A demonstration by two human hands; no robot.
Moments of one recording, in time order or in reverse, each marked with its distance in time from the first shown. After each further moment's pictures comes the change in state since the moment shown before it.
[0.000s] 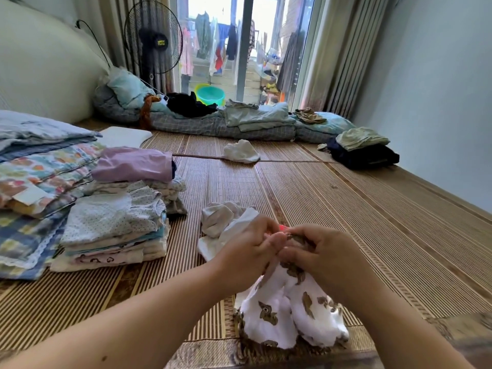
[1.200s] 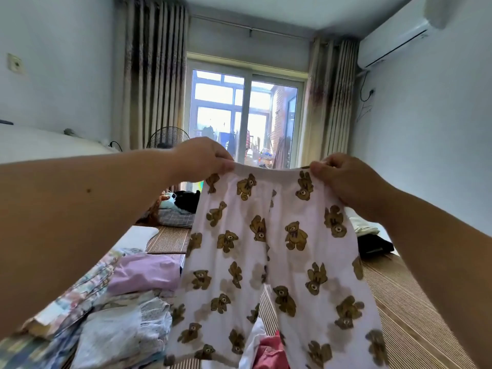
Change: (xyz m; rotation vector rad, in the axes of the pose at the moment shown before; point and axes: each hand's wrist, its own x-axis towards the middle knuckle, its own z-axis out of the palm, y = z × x) left_hand 0.059 0.276 -0.186 0.879 0.330 0.094; right_hand 0.126 -0.139 -0.191 0.188 0.292 0.023
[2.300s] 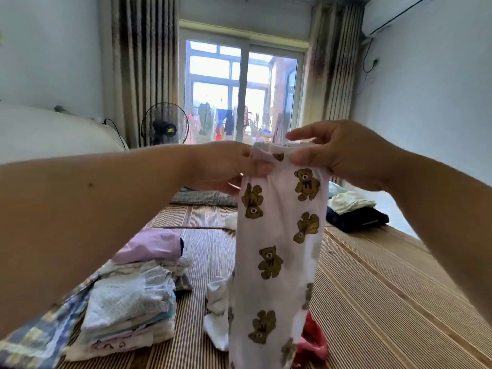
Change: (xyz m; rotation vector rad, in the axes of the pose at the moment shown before) left_hand -0.026 0.022 0.044 -0.672 -0.556 -0.007; right_hand -0.033 -0.019 -0.008 0.136 -0.317 -0.119
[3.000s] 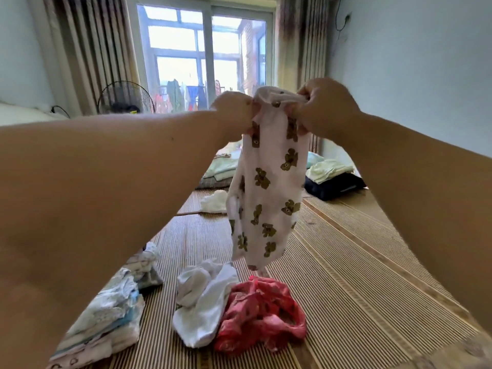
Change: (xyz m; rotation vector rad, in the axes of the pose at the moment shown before) left_hand 0.142 0.015 0.054 0.344 0.514 0.129; right_hand 0.060 0.105 -0.050 -0.550 0.475 -0.012
